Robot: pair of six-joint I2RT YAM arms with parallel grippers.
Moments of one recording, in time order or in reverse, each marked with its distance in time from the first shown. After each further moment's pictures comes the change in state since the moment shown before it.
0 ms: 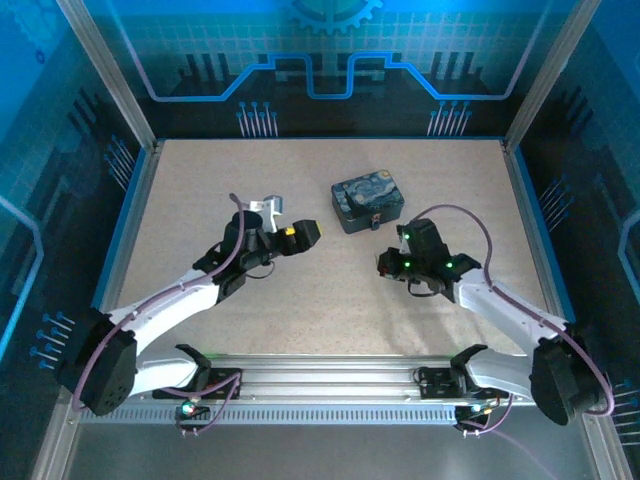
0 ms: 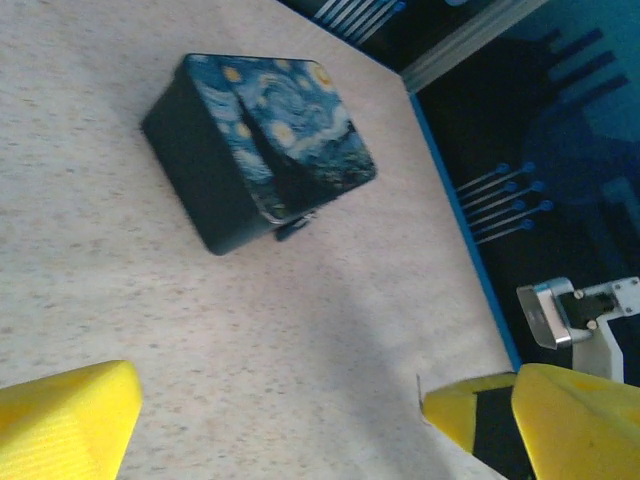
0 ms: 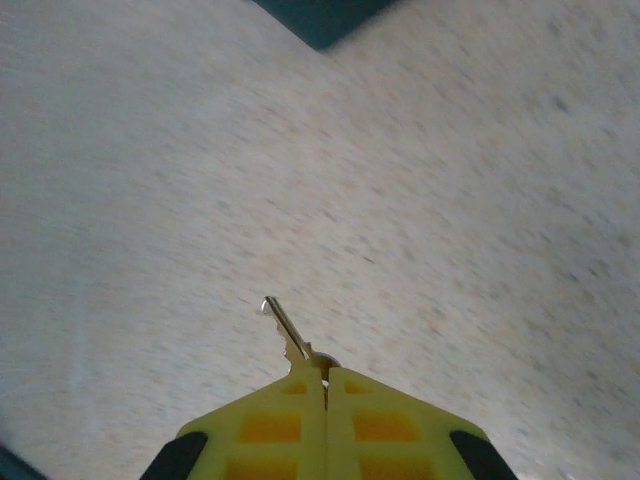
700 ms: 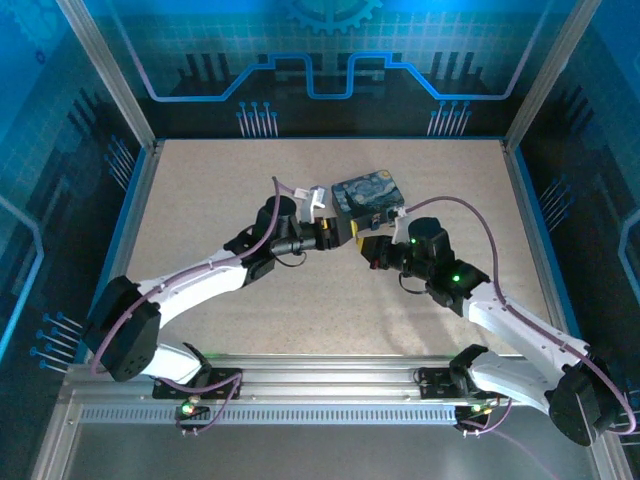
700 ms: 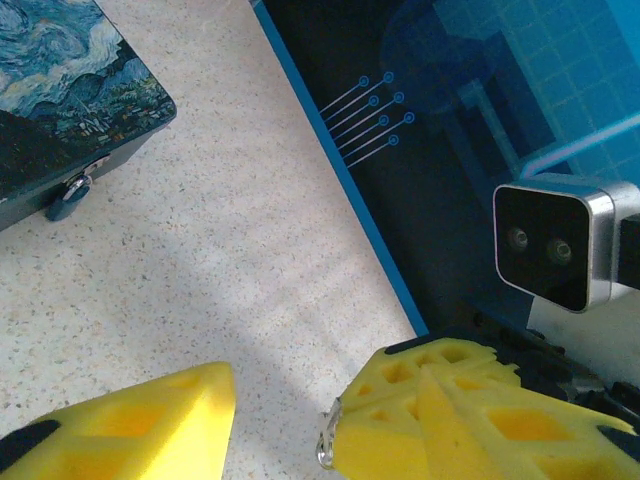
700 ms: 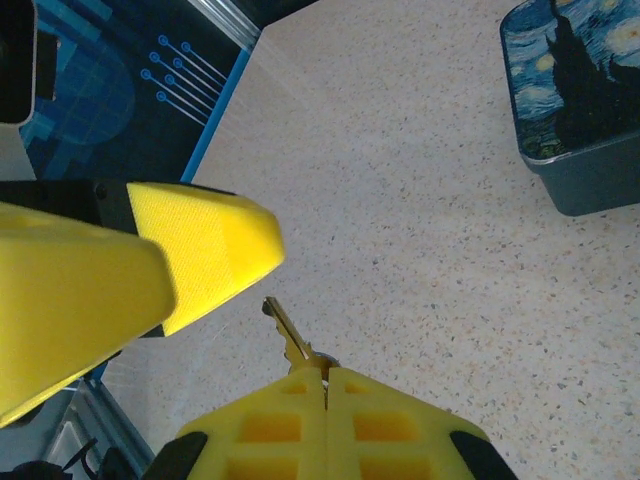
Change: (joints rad) left arm -0.133 0.200 0.211 0.051 0.161 -0.016; right arm 0.108 -0.115 -0.001 0.242 -0.033 -0.031
